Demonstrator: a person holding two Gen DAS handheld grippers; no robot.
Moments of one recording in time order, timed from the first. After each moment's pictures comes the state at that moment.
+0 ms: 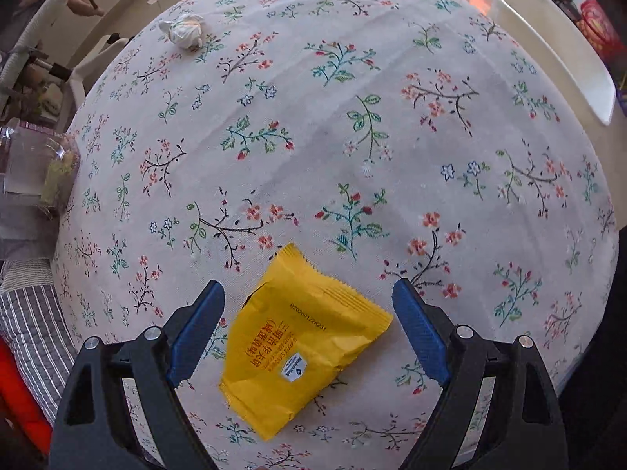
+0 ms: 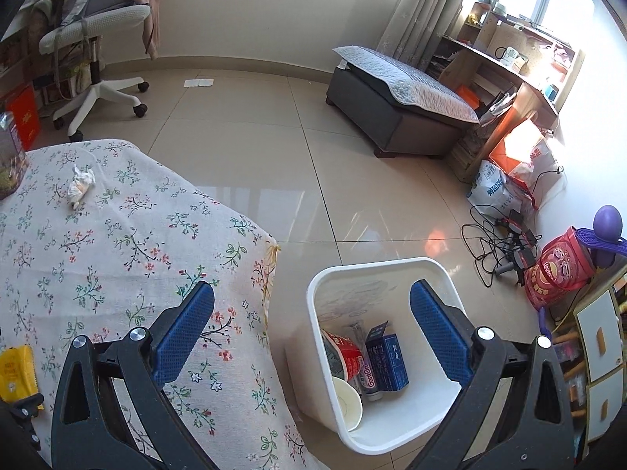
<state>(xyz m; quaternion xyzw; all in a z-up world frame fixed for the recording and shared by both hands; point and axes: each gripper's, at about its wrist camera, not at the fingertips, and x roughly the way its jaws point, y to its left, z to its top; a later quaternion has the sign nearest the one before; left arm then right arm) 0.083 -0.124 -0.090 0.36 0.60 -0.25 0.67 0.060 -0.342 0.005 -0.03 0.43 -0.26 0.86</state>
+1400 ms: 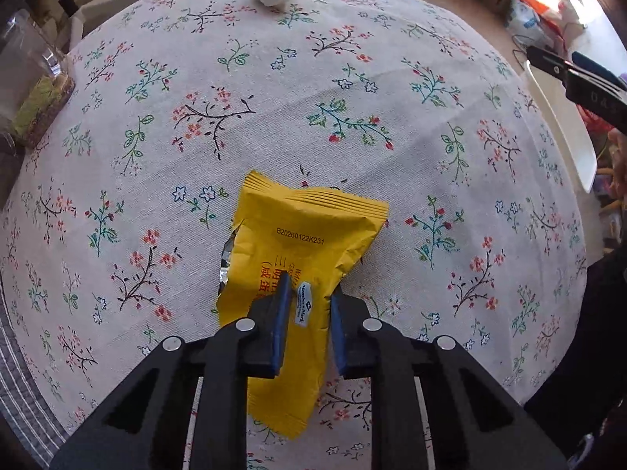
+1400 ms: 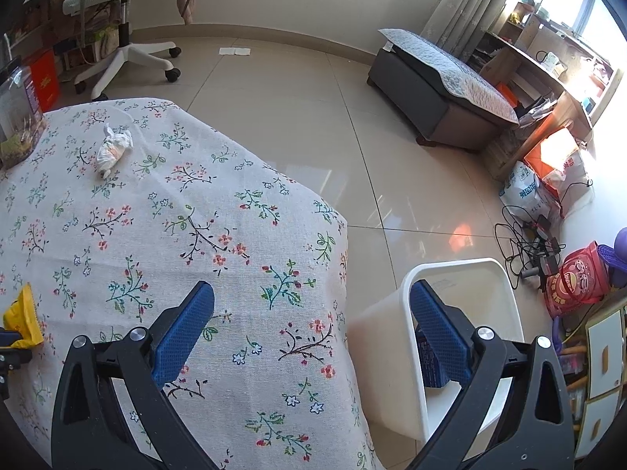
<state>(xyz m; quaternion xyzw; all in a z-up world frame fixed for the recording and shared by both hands) 0.132 -0.022 -0.101 0.17 0.64 -0.27 0.70 0.110 -0.294 -0.035 -0.04 0.48 -0.22 0.85</state>
